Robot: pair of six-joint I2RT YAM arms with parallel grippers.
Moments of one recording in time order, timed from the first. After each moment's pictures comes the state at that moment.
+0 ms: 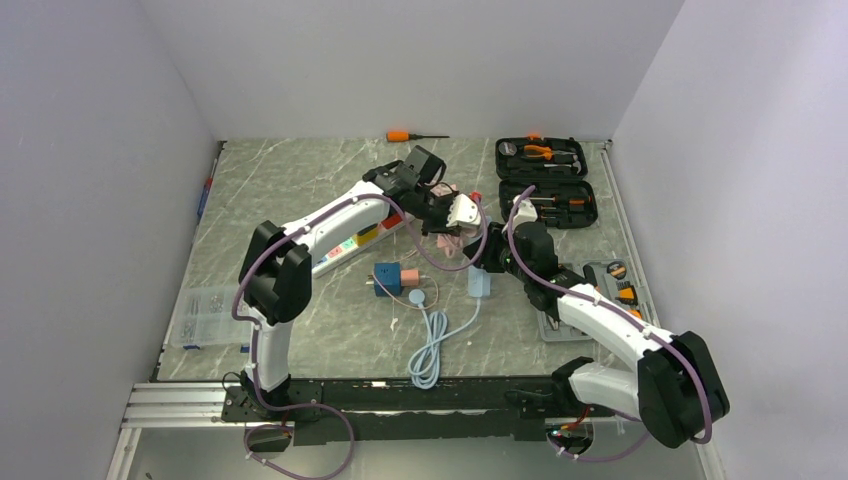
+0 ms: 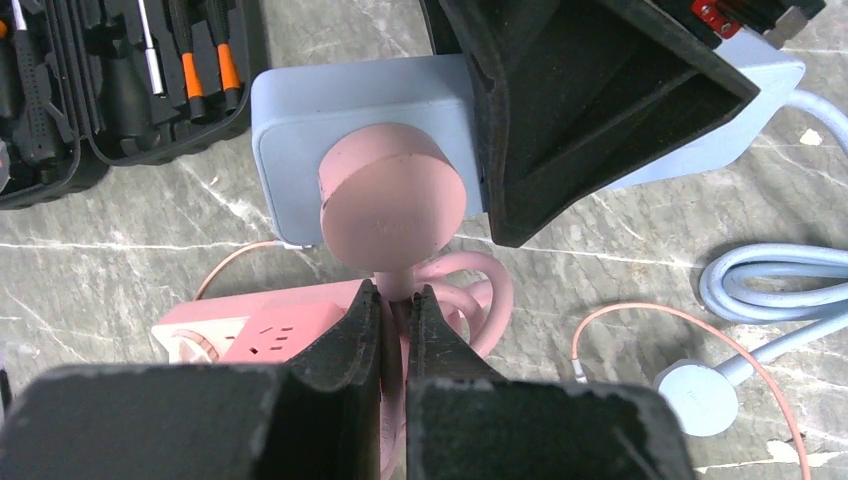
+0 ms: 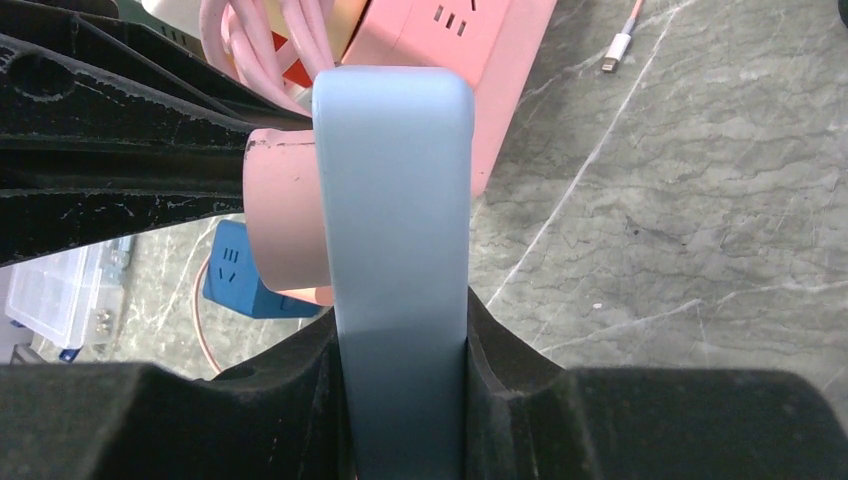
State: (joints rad) left arm -0.70 1.98 1.75 -0.66 0.66 0.99; right arm 0.45 1.14 0.55 0.14 -0.07 0.56
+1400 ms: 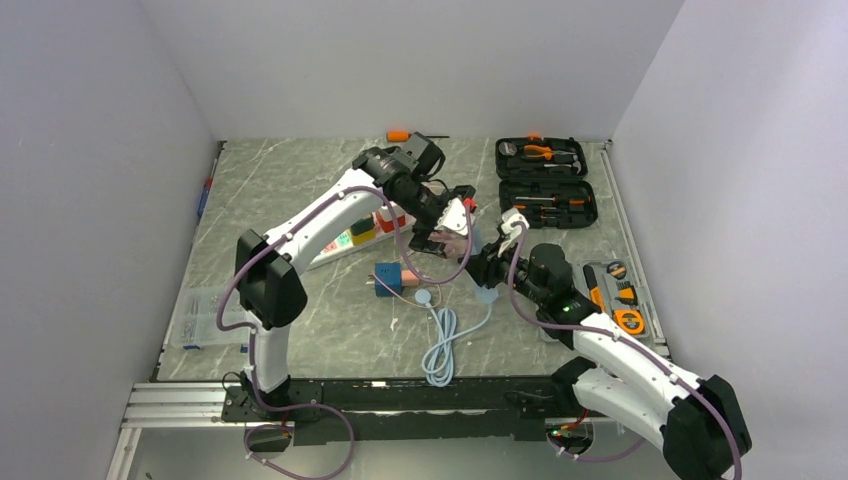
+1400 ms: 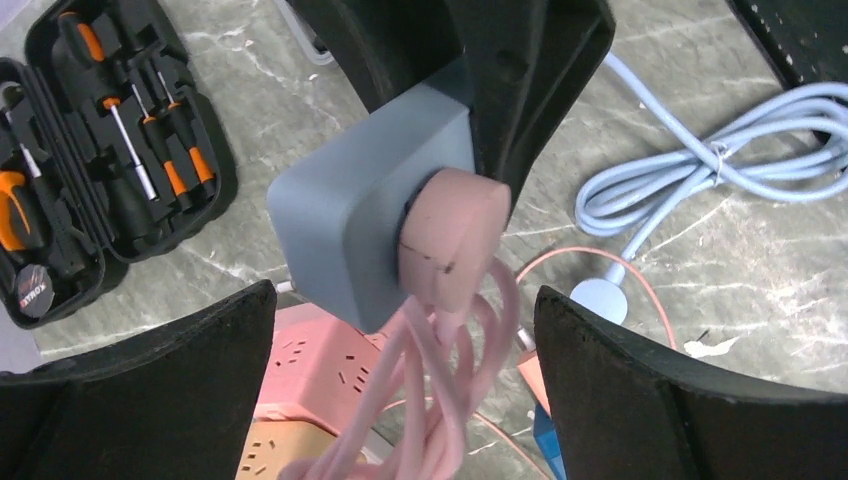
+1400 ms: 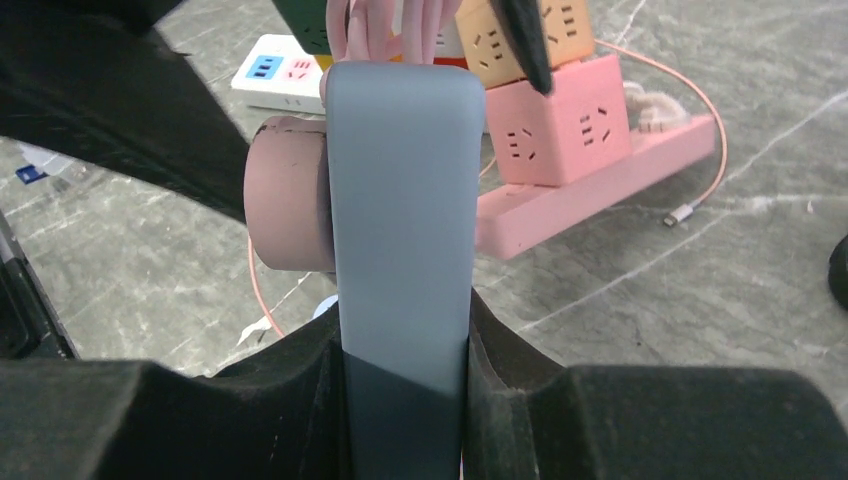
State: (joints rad) left arm -0.72 1.93 1.93 -1.03 0.77 1.26; right arm 0.54 0.89 0.42 0.28 -0.25 0.17
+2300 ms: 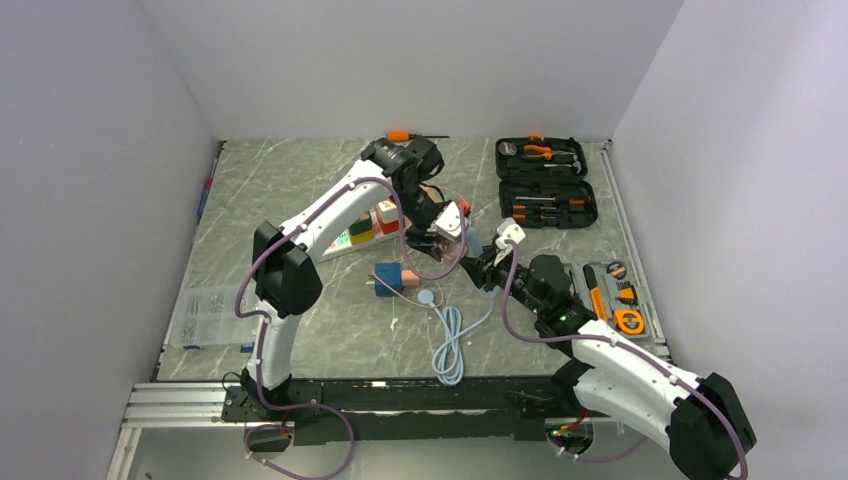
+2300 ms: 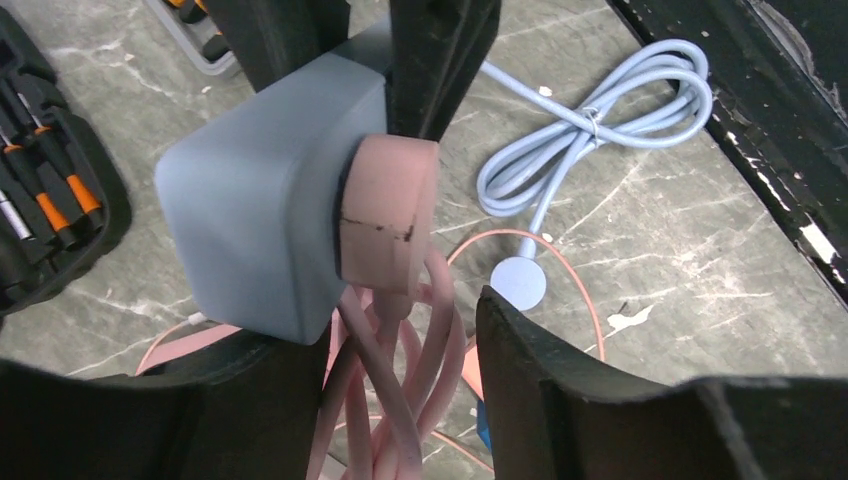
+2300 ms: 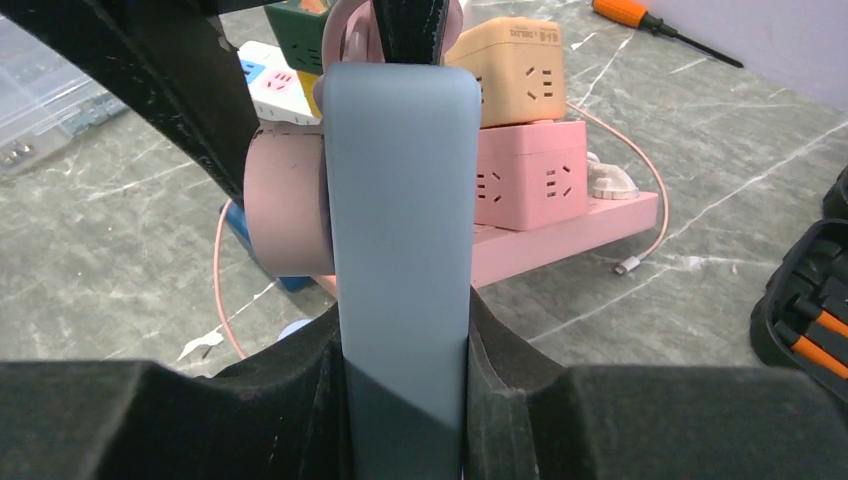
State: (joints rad) left arm -0.71 2.07 2.12 -1.37 0.85 1.45; right arm 0.61 0.85 0.36 0.42 -0.15 0.01
